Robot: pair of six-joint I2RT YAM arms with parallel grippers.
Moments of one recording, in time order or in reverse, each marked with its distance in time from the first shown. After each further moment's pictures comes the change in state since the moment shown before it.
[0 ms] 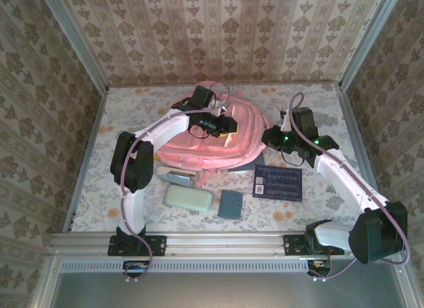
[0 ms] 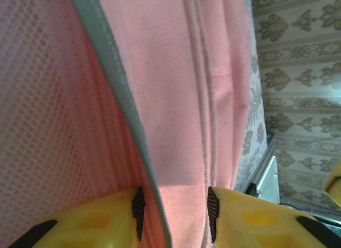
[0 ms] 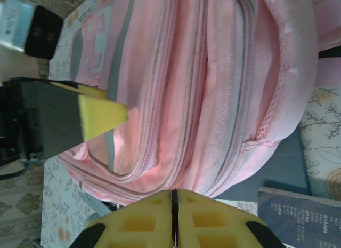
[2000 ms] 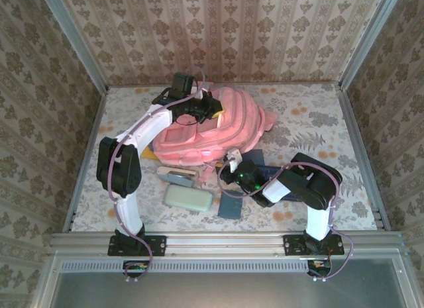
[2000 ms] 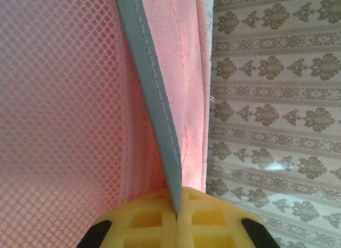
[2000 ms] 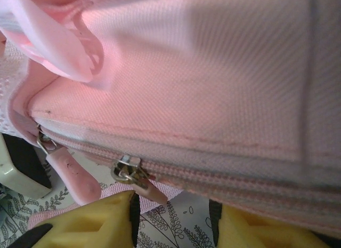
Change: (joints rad) left arm 0.114 -0.124 -0.016 0.145 -0.018 -0.401; right arm 0.533 0.640 -0.459 1.493 0.479 -0.465
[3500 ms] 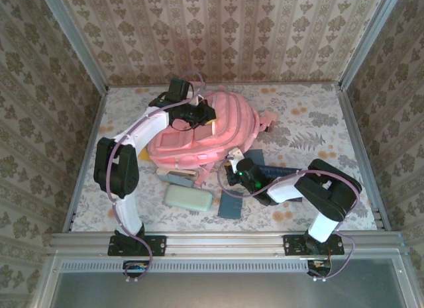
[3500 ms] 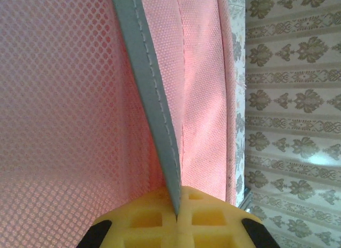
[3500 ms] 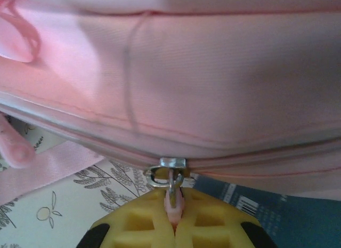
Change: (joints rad) left arm 0.032 -0.022 -0.068 -0.096 -0.034 0.212; right arm 0.005 -0.199 0.006 -0.370 0.112 -0.074
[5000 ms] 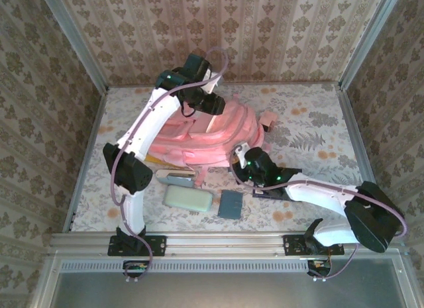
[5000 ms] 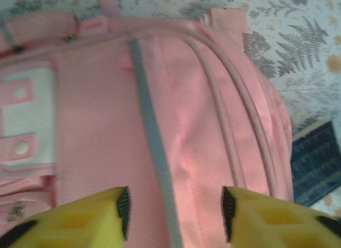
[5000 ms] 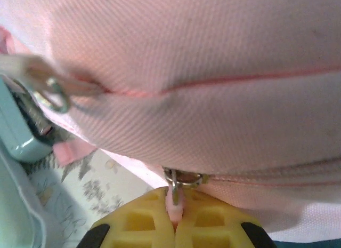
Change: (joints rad) left arm -0.158 0.124 0.671 -0.687 -0.503 0.579; right arm -0.006 -0.337 0.114 -0.591 -0.172 0.086
